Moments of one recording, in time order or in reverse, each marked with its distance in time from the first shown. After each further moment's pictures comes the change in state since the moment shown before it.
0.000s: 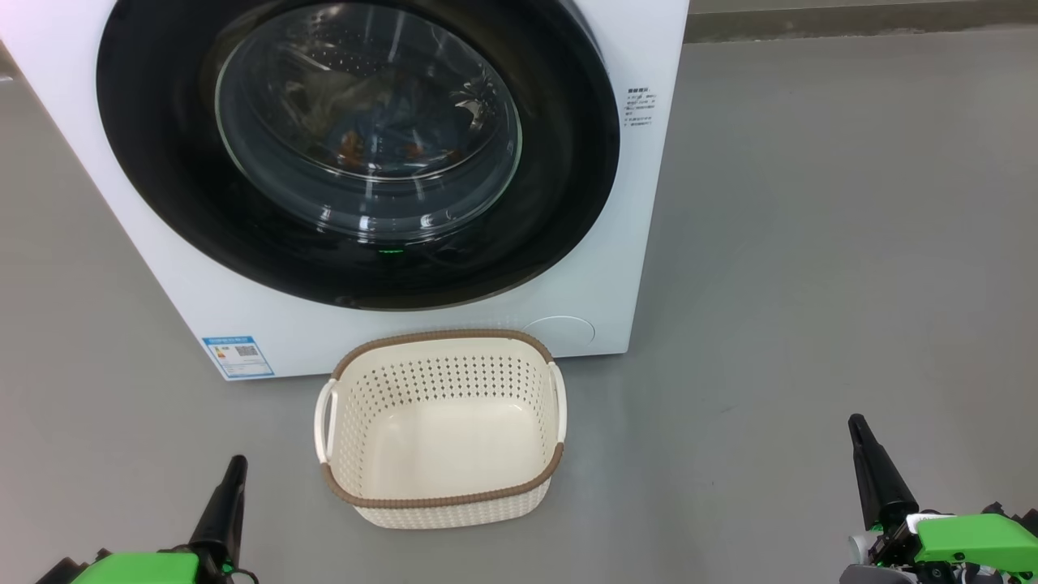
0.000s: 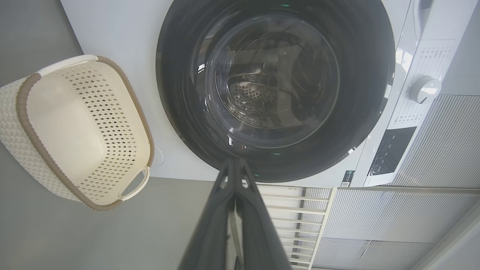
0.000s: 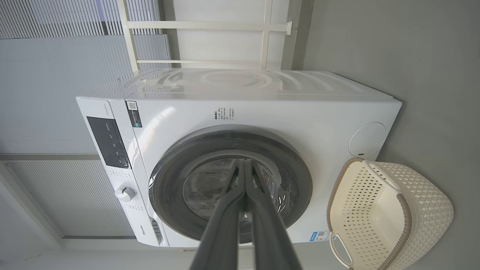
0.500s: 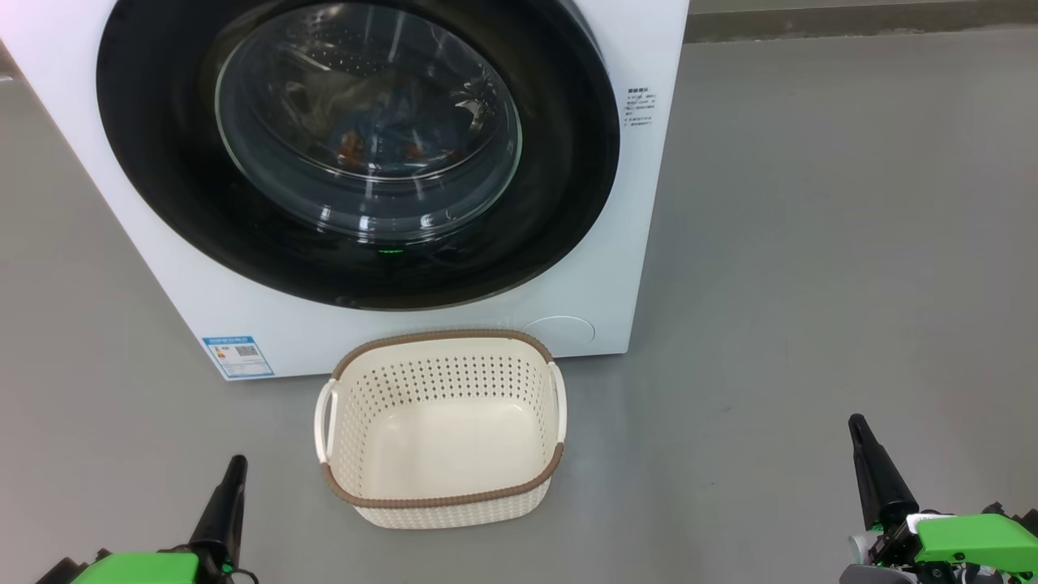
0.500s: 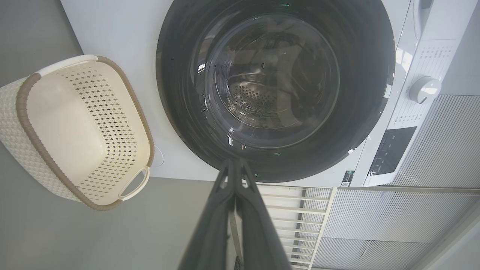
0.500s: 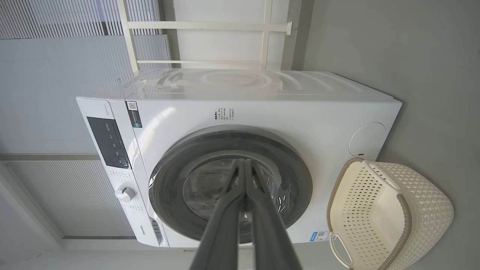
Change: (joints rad) left arm 0.000 0.000 0.000 0.000 0.000 0.000 0.000; right arm 0.000 0.000 -0.001 0.000 0.000 0.000 0.000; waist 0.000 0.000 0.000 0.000
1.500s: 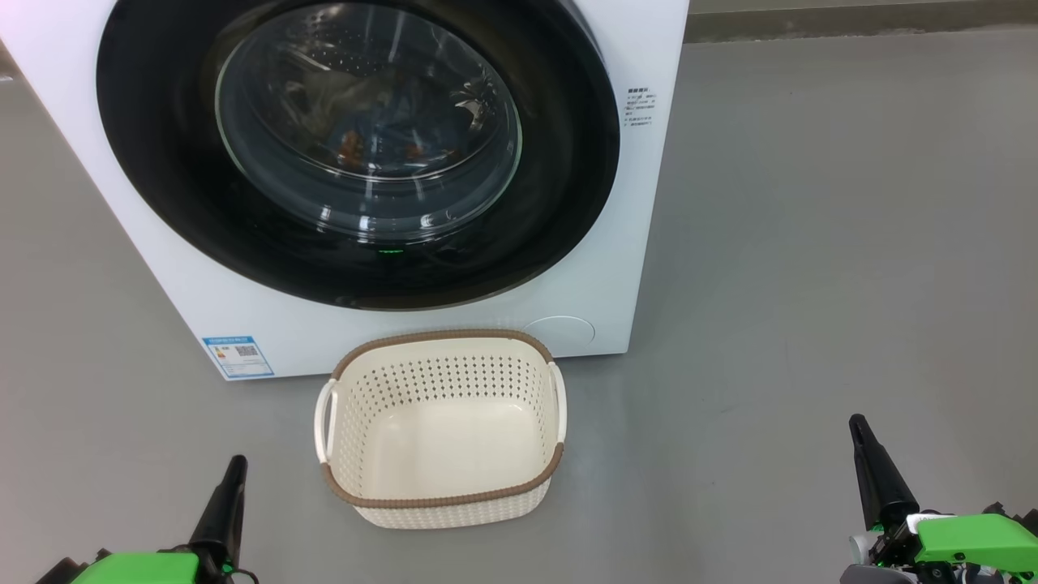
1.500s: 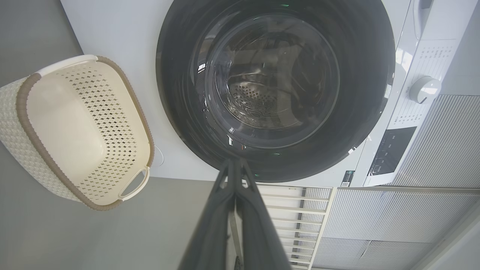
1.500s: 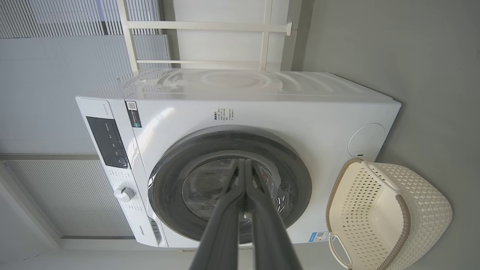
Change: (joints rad) left arm 0.000 0.000 0.000 0.000 0.000 0.000 0.000; right arm 0.000 0.001 -0.003 0.000 -0.006 0.000 0.000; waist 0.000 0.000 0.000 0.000
